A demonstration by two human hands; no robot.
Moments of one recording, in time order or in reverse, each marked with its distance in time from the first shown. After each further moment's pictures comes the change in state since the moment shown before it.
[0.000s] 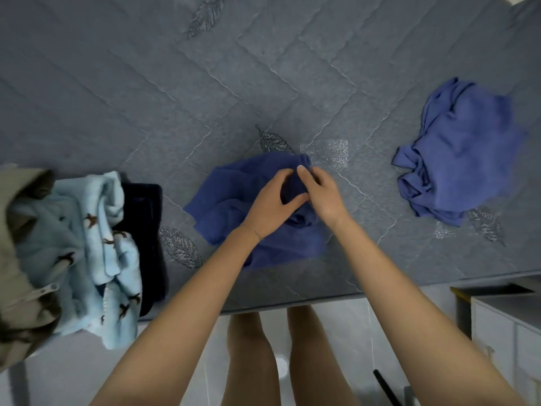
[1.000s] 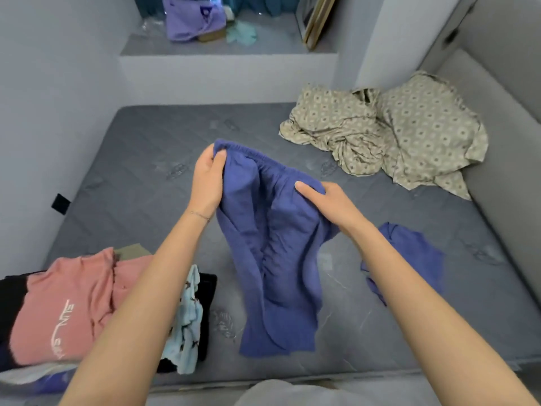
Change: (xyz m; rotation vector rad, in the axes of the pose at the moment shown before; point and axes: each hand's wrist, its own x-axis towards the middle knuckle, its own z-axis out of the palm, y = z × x) left_hand -0.171 0.336 -0.258 -0.300 0.630 0.395; right_hand -0.238 -0.337 -0.043 -0.230 -0.079 -0.401
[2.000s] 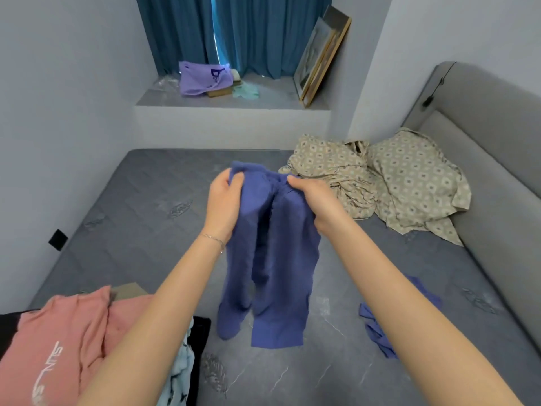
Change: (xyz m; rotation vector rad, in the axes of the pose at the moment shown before) left_hand 0.004 0.055 0.019 -0.108 0.056 -0.032; right_hand 0.025 -0.095 0.005 0.410 0.069 0.030
